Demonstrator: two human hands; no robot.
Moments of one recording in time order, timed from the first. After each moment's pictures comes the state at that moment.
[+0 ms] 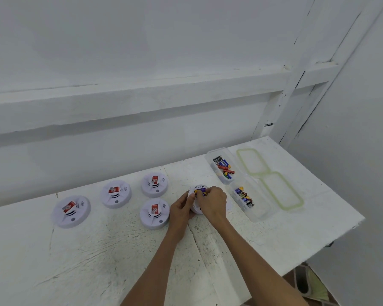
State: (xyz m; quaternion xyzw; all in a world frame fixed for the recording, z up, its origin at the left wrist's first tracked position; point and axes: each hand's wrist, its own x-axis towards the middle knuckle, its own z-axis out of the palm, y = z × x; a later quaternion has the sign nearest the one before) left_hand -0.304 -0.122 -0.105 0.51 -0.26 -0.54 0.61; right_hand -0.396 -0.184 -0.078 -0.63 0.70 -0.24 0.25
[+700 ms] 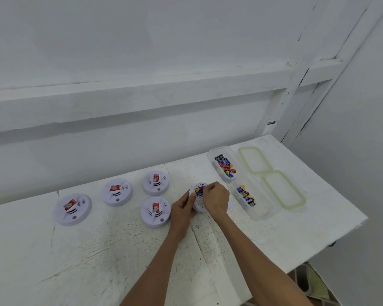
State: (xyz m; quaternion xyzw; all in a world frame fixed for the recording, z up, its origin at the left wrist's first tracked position) left_hand -0.307 -0.118 -0.098 0.53 -0.29 -0.52 0.60; right_hand -0.394 -0.192 -0.065 -0.58 0.73 -0.24 0.25
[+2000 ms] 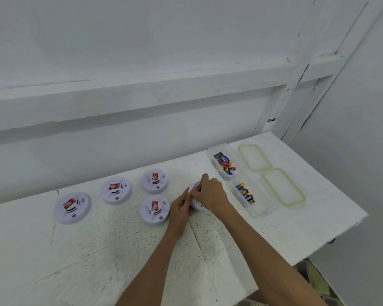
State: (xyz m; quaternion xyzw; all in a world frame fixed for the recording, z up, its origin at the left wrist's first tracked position) left_hand -0.301 -0.116 -0.105 0.54 -0.34 -0.51 0.58; right_hand -0.398 -0.197 -0.052 -0.79 0.59 -0.08 0.16
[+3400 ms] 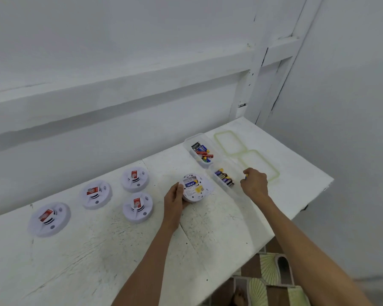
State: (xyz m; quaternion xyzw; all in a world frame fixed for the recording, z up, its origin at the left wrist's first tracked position) left_hand -0.332 -0.123 -0.116 0.53 -0.32 -0.53 0.58; right_hand -0.575 -0.198 -0.051 -0.56 0.78 -0.19 0.21
